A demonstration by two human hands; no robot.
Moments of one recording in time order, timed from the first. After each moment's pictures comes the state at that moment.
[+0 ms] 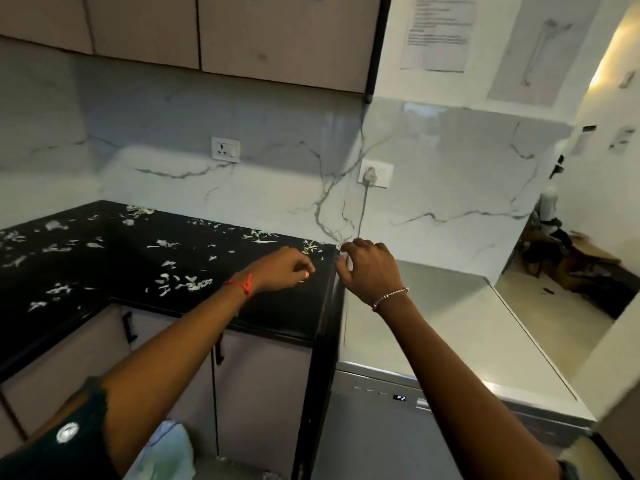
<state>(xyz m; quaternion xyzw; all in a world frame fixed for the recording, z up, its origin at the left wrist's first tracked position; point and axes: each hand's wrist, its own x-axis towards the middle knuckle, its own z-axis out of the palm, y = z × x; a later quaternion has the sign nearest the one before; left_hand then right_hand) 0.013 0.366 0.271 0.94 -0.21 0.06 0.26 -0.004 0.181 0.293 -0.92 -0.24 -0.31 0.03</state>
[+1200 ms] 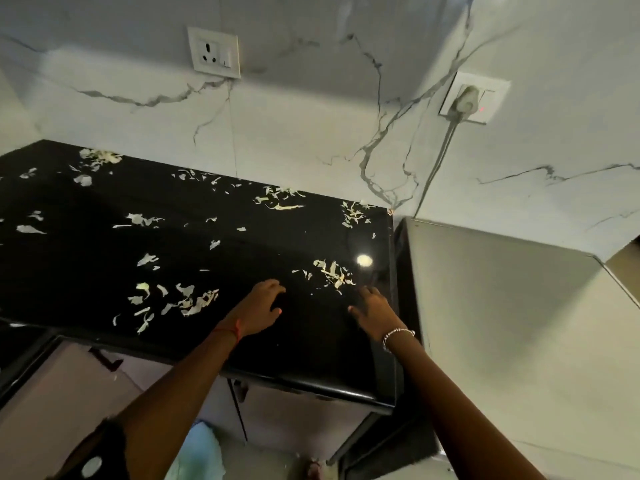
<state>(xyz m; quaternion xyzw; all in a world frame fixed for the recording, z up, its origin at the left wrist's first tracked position) 0.261 0.531 0.057 0.96 -0.07 -0.08 0.28 0.265 0.294 0.093 -0.96 -0.08 0.12 0.25</state>
